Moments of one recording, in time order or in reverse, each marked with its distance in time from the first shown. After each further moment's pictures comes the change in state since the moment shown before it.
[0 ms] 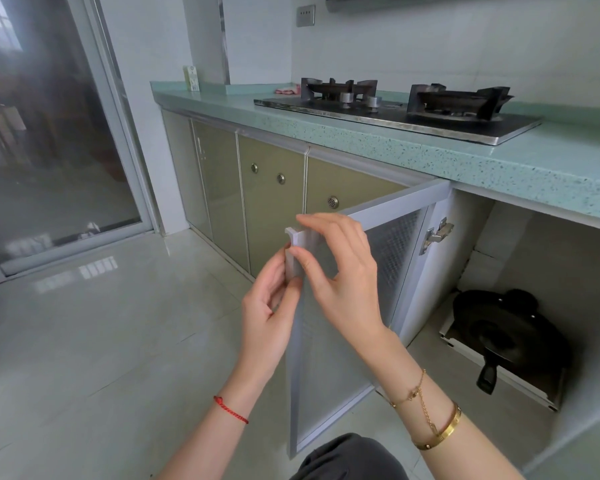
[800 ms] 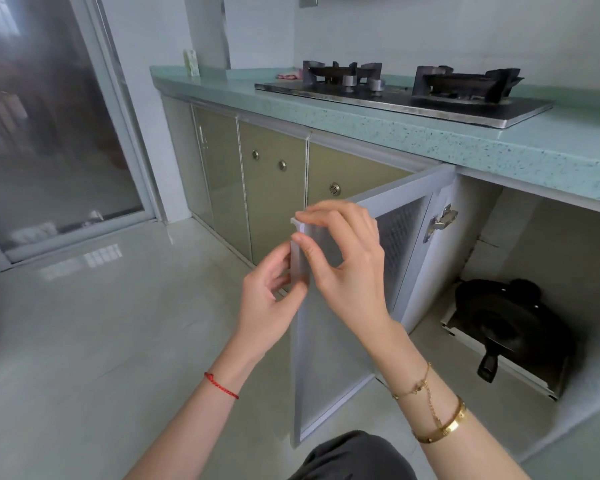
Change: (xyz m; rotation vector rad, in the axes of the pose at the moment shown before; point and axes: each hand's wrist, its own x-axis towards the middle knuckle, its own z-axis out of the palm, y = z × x) left_hand 0.004 0.000 -0.005 0.186 -0.143 0.020; right_hand -0.003 0.001 -0.007 -0.045 0.014 -0.031
